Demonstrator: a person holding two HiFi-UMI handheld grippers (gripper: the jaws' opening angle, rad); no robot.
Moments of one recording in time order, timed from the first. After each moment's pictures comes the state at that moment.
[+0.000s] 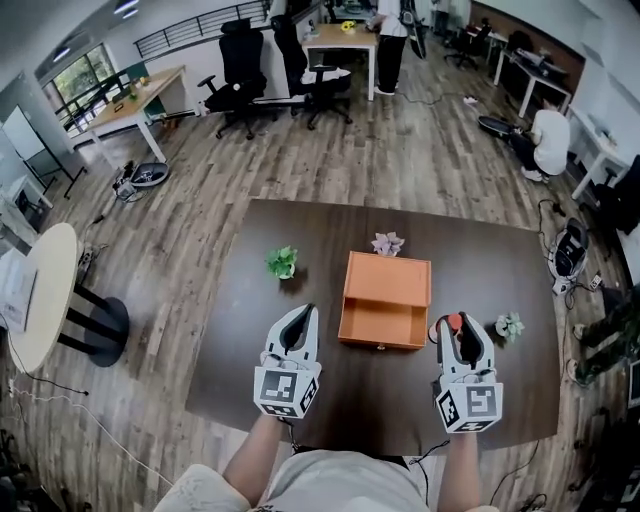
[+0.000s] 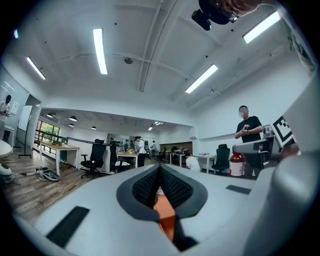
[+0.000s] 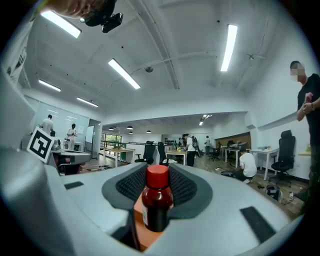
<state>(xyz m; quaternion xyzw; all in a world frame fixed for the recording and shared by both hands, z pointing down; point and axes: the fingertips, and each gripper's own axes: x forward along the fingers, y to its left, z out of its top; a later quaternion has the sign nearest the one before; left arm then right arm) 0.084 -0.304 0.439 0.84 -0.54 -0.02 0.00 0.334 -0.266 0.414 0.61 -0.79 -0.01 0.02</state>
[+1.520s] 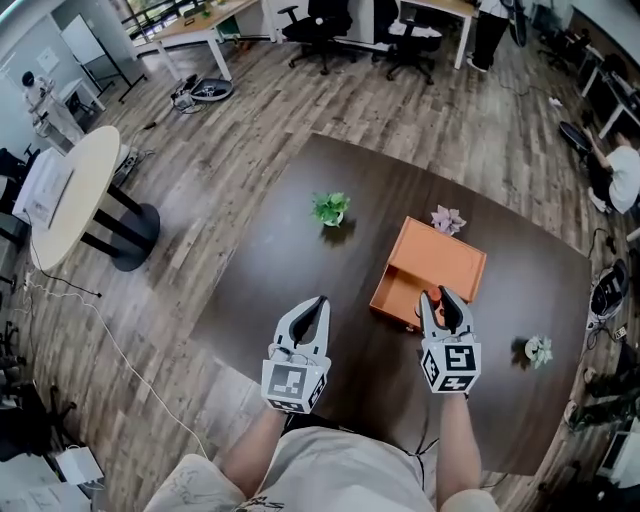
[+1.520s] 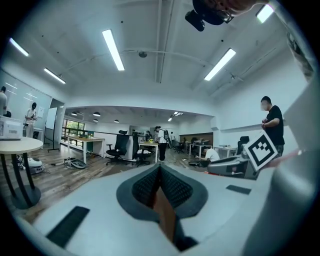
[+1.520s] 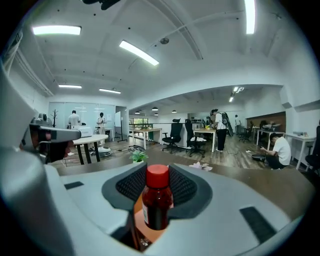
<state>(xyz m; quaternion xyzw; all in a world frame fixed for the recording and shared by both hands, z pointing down) 0.045 -0.262 0.500 0.77 -0.64 0.02 0.05 0.238 -0.346 0.546 0.46 -0.87 0.06 0.12</state>
